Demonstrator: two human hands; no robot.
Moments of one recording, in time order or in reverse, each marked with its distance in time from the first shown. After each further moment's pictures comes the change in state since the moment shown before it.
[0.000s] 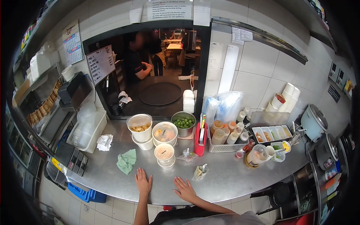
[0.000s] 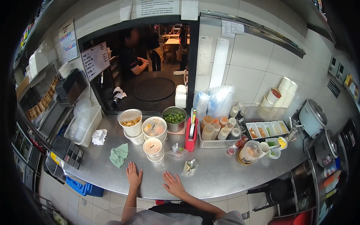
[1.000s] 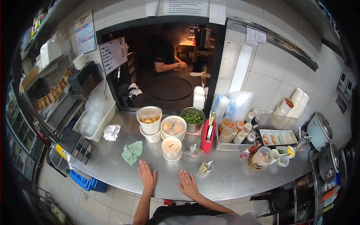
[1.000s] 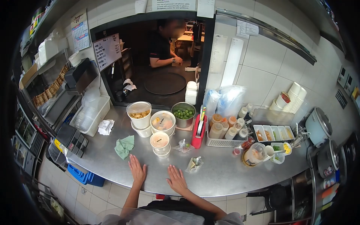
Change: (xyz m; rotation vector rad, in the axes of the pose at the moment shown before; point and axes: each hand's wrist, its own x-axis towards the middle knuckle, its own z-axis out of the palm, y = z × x) left_hand -0.014 0.025 -0.025 0.073 0.149 0.005; right_hand 0.001 -0.006 -0.008 0.063 0.028 0.025
